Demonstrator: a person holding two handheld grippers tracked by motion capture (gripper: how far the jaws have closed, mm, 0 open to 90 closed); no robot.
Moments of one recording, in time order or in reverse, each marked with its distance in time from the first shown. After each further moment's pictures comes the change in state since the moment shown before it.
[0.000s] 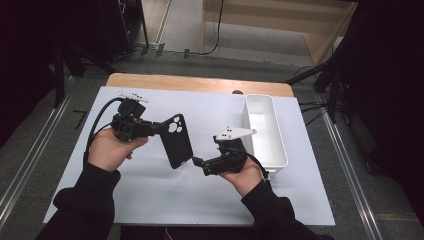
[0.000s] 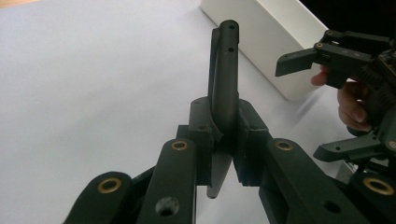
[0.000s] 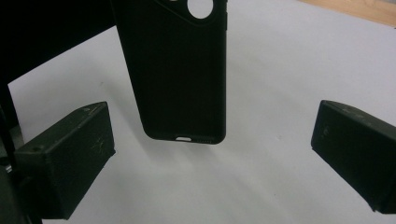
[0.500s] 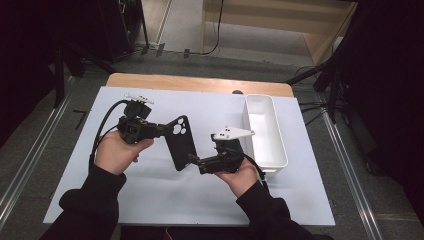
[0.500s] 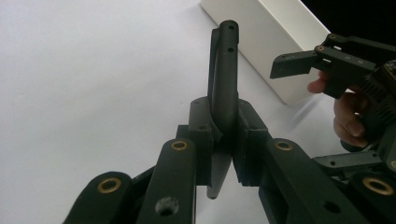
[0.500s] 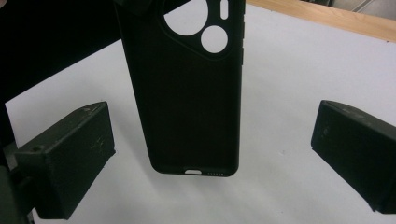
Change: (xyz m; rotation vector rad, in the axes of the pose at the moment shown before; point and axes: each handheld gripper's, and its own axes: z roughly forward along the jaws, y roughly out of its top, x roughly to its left) left arm -0.011 0.001 0.009 0.002 0.006 -0.029; right arm 0.006 0.003 0.004 -0.054 -0.020 0.015
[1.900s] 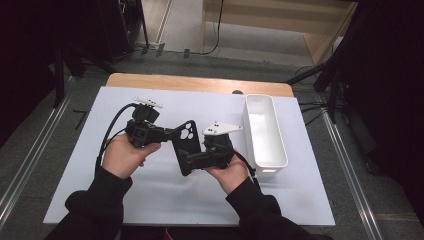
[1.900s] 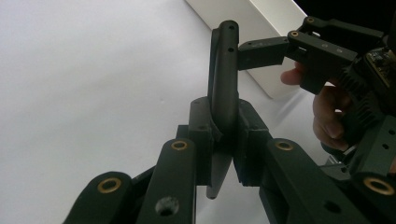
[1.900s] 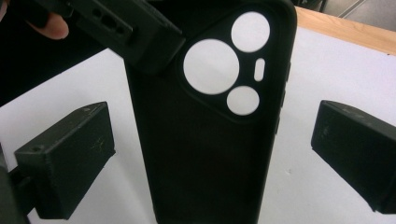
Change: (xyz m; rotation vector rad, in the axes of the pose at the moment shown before) left arm -0.013 -0.001 0.011 0.030 -0.038 0.001; right arm 0.016 0.019 0.015 0.013 -0.041 -0.007
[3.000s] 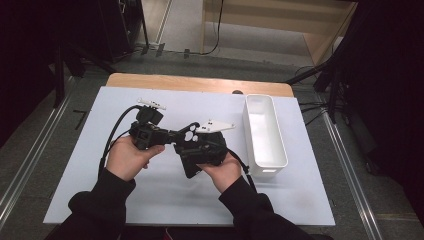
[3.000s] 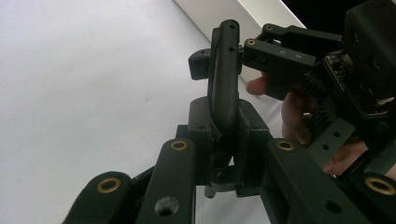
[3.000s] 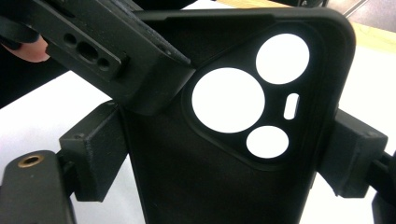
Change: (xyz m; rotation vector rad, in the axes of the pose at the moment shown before) left arm -0.006 -0.001 0.005 -0.005 -0.036 0.002; right arm 0.002 0.003 0.017 -0.005 -0.002 0.003
